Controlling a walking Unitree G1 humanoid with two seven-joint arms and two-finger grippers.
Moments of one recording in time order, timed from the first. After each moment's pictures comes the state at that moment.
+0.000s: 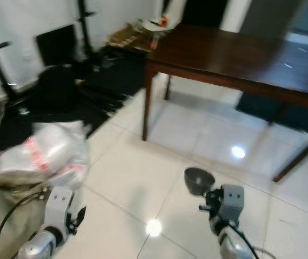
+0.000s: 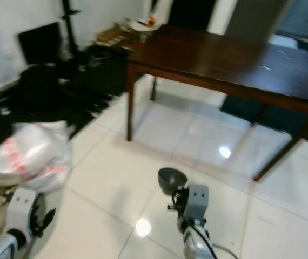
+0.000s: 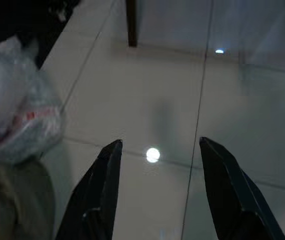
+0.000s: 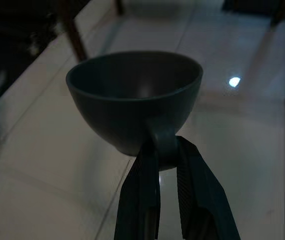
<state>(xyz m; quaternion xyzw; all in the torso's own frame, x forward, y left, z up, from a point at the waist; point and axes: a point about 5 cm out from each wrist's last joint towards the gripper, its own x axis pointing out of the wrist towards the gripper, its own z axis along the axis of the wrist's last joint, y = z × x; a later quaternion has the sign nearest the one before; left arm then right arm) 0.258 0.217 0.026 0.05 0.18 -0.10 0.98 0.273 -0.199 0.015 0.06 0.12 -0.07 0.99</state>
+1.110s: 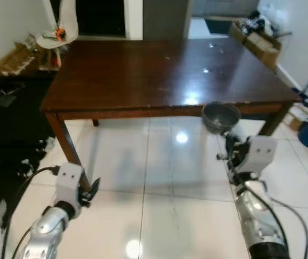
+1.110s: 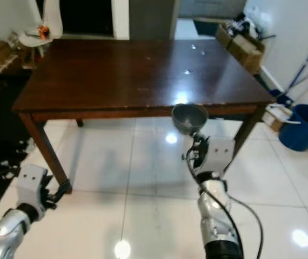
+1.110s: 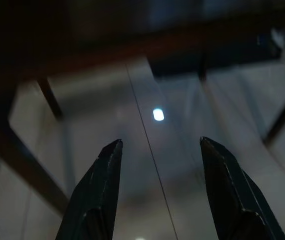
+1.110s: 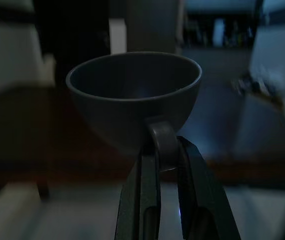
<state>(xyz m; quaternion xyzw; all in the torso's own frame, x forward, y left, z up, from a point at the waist) 0.295 0.192 0.109 0.05 0.01 -0.13 0.99 0.326 -0.194 0.177 0.00 -0.20 -0.01 0.98</state>
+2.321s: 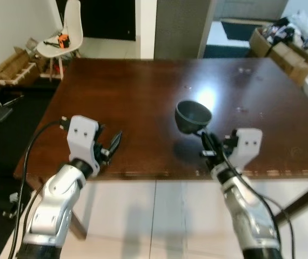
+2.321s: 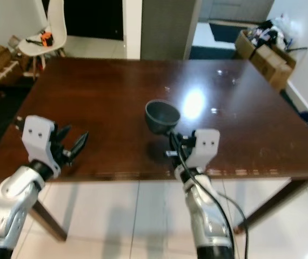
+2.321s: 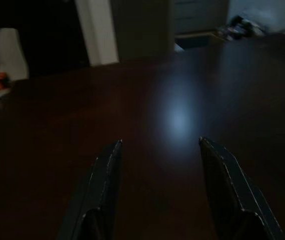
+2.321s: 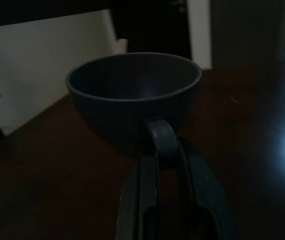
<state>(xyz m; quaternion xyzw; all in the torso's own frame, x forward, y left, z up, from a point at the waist) 0.308 0.171 0.187 0.05 -0.09 -0.12 0.99 0.312 -0.145 0.171 0.10 -0.12 0.15 0.98</state>
